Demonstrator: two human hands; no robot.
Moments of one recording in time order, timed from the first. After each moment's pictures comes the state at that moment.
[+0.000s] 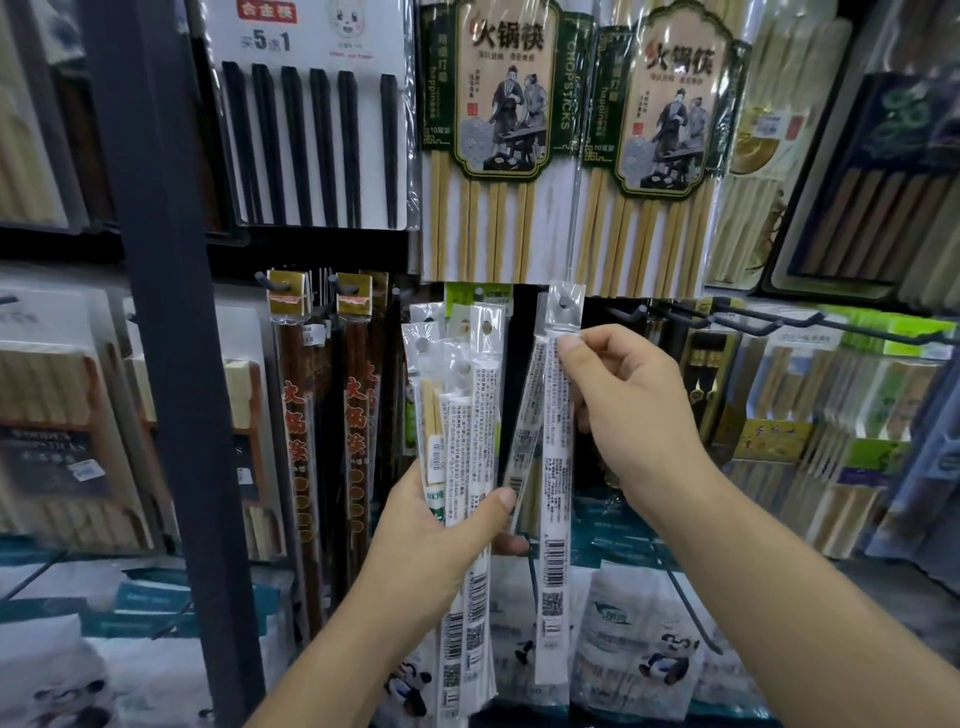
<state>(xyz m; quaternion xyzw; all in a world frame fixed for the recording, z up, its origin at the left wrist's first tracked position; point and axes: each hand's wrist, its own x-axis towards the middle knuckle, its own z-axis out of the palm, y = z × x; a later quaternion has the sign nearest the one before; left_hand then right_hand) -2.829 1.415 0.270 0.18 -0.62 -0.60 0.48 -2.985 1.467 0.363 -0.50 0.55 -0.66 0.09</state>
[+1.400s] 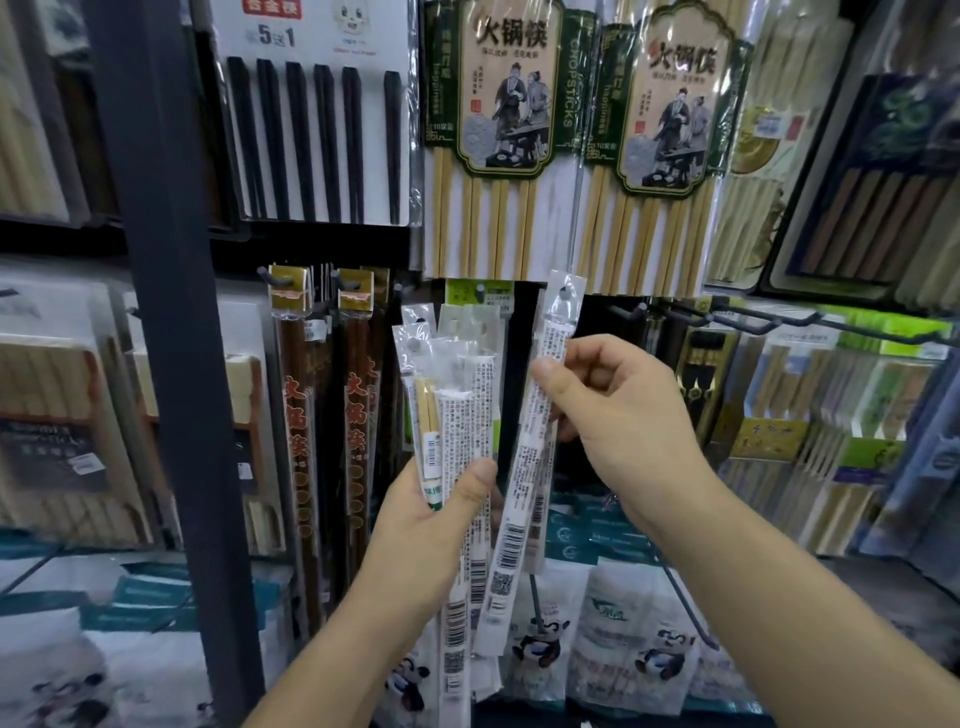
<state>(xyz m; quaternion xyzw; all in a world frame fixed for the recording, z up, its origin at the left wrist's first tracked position) -2.827 1.417 0.270 0.21 -0.63 -0.55 0.50 -2.978 1.474 0.358 -0.52 0.54 -0.66 0.11</state>
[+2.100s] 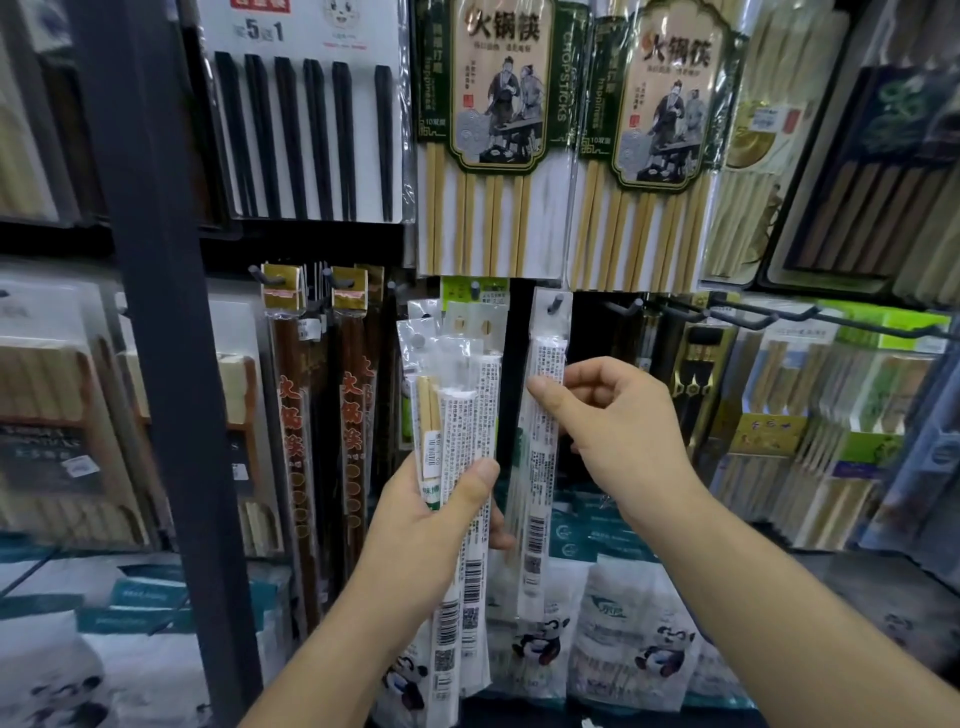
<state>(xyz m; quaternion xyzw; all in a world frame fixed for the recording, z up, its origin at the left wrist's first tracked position) -2.828 1.413 0.266 0.19 -0.62 -0.58 0.49 -2.994 1.465 0.340 -0.46 0.61 -0.63 0.07</state>
